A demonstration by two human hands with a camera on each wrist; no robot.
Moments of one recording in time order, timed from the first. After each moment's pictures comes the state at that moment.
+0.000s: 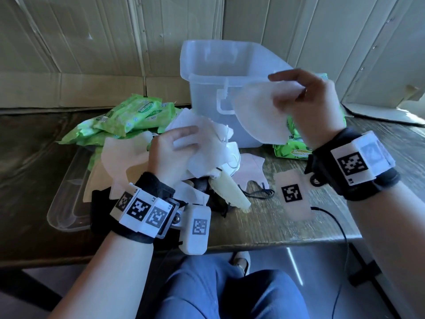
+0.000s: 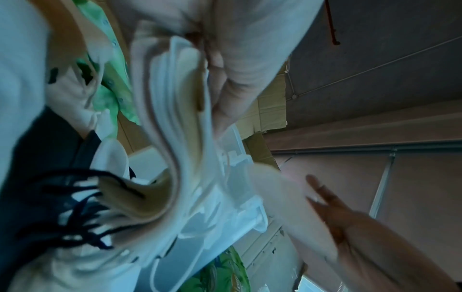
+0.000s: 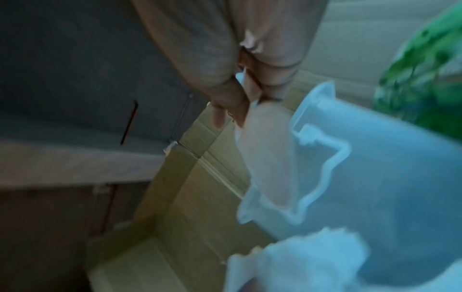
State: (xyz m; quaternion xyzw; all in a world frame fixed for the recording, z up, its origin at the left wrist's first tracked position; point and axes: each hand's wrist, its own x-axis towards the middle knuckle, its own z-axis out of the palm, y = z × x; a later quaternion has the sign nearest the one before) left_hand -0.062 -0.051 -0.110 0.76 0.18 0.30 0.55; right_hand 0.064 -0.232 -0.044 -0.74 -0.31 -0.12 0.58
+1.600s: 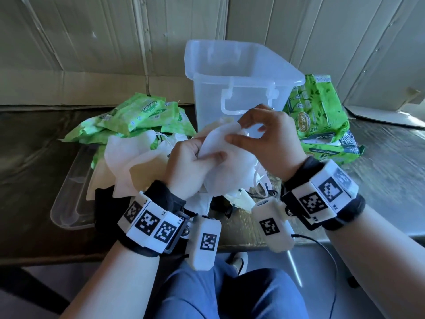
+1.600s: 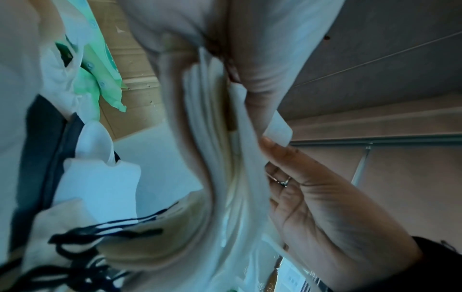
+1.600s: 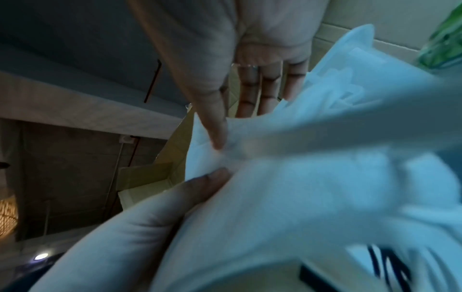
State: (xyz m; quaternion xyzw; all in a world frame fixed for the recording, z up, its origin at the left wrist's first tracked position) left_hand -0.074 -0.071 -0.111 0.75 0.06 0.25 0.61; right_hand 0.015 -0.200 -0.072 -0.78 -0.41 -0.13 0.46
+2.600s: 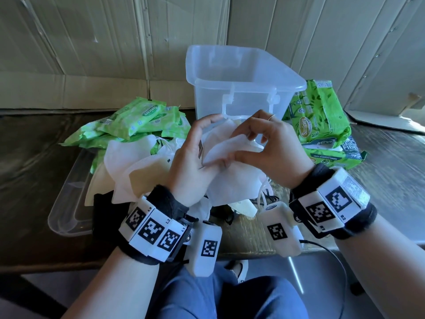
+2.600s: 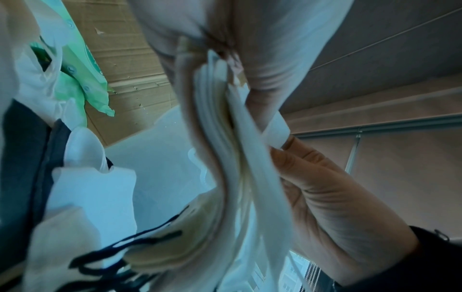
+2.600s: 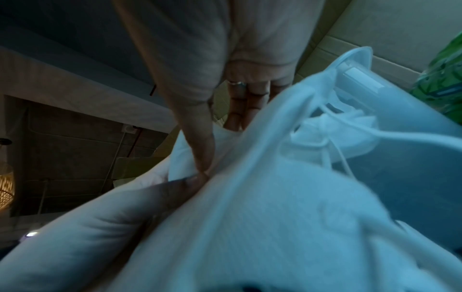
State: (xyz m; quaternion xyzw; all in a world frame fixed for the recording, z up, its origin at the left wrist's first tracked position) left_hand -0.071 -0.073 -0.107 0.75 -0.03 0.30 0.58; right_hand 0.020 -0.206 -0.074 -0.76 -0.48 -0.13 0.42
